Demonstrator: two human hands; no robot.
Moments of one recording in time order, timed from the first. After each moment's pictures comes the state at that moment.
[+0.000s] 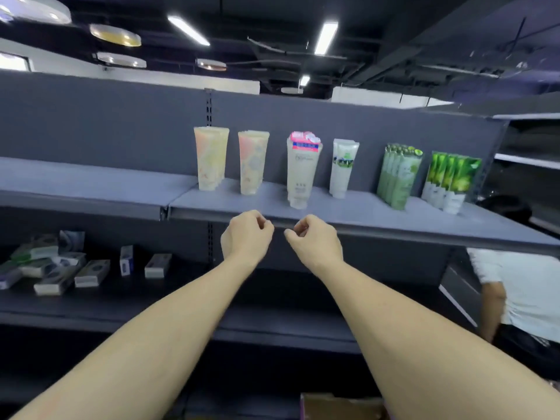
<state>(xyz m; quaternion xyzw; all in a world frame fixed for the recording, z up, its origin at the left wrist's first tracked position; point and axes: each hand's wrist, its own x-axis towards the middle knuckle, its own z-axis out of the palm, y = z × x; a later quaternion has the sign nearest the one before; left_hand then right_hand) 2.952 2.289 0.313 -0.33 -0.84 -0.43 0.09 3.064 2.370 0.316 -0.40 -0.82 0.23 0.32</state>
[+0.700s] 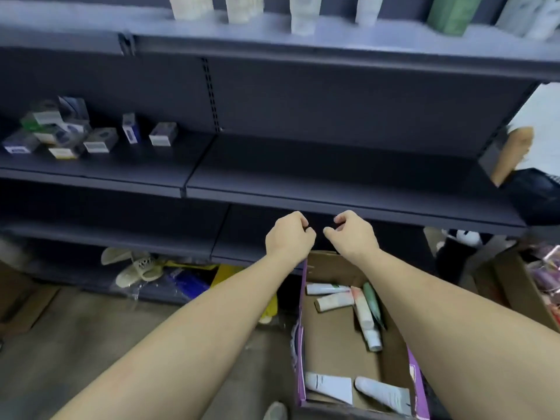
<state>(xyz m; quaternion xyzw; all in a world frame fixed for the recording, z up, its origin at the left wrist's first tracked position) 3.093 2.286 0.088 -0.32 -0.88 -0.31 -0.16 3.190 2.385 0.083 -0.50 -0.80 0.32 0.10</state>
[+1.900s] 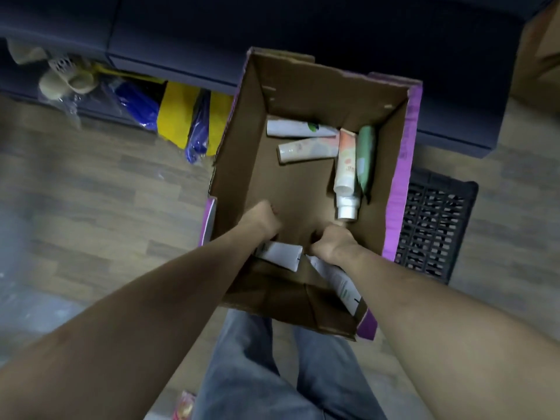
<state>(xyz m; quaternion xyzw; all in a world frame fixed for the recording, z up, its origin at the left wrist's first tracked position) 3.226 2.312 -0.256 -0.14 -0.85 -0.07 -0.51 3.359 2.410 -0.267 -0.47 -0.68 0.38 -0.41</state>
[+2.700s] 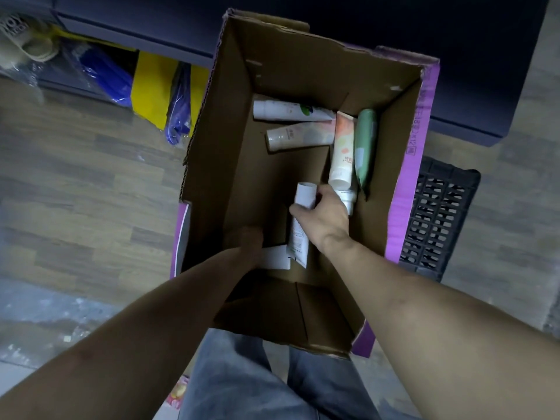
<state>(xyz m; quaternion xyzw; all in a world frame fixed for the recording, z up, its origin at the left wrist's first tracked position) 3.261 2.297 -0.291 -0.31 -0.76 0.25 -0.51 3.328 2.418 -0.272 -0.58 -0.66 0.45 -0.13</state>
